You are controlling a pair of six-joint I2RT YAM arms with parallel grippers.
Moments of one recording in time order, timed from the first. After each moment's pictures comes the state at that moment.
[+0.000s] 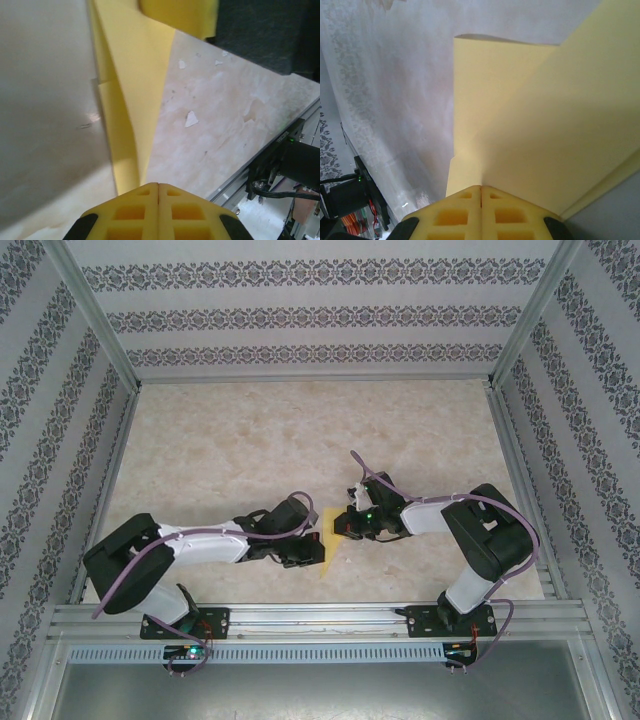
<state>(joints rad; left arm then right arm) -0.89 1.51 0.65 -0.06 0.41 -1.02 0.54 1.68 0.58 0.11 -0.66 0.77</state>
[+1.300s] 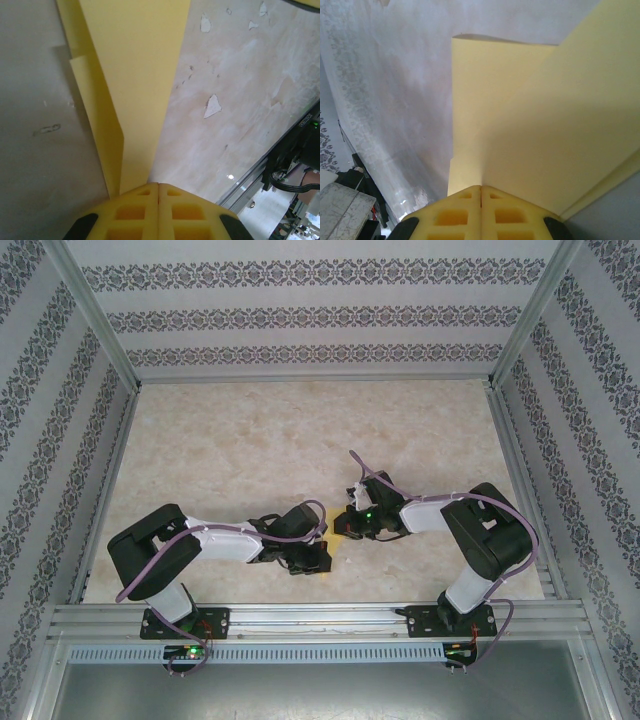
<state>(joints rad) -0.92 1.63 0.66 -0.01 0.48 -1.01 0.54 1.69 0.59 0.08 -0.67 0.75</state>
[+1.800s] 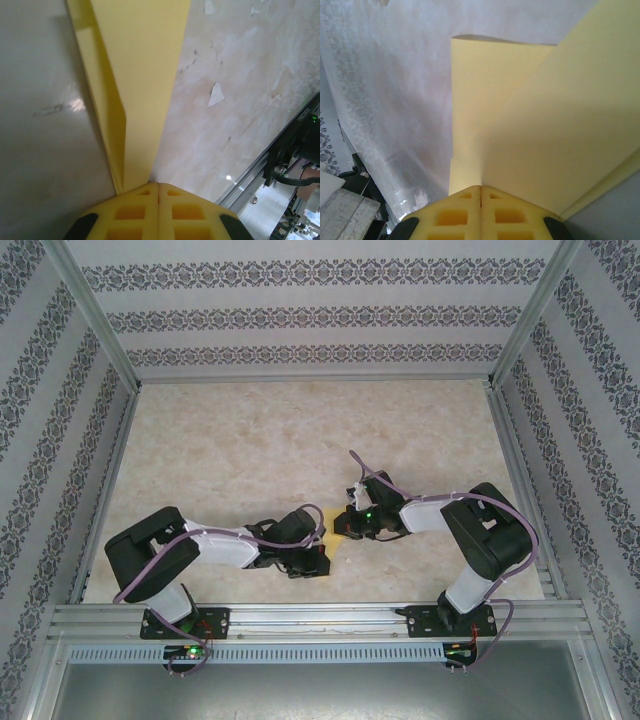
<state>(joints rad) -0.94 1.61 0.59 0.08 0.47 -1.03 0.54 1.69 0.60 0.08 -0.67 0.75</state>
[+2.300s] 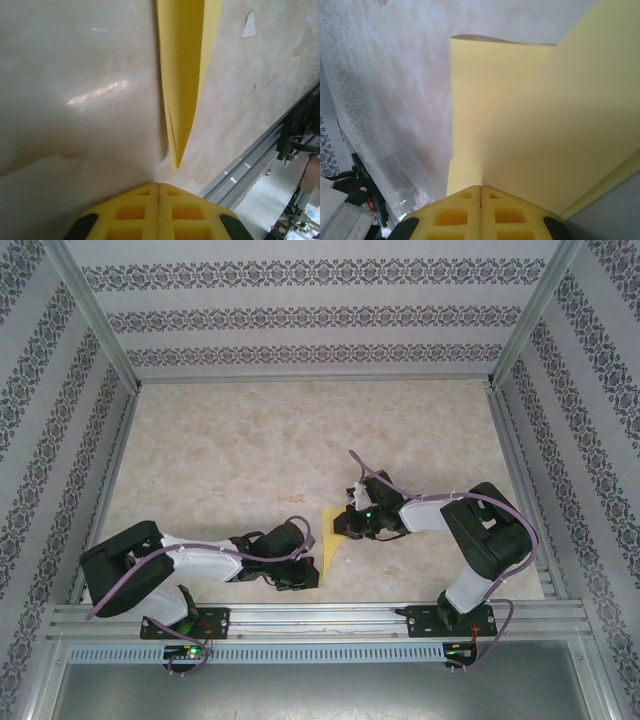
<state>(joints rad) -0.99 1.45 0.46 0.06 0.44 -1.08 0.54 1.69 0.60 0.07 -0.67 0.75</state>
